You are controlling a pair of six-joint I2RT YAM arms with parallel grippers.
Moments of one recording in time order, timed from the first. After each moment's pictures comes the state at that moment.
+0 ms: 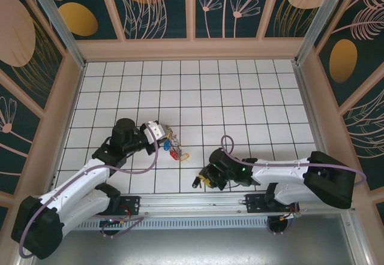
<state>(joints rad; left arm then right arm) -0.51 0.91 0.44 0.03 0.46 0.45 1.13 1.24 0.35 -0.01 -0.20 1.87</state>
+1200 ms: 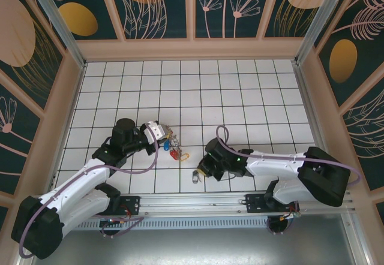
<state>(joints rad) -0.51 0.91 0.44 0.02 0.46 0.45 1.04 1.32 0.52 -0.13 -0.21 1.67</state>
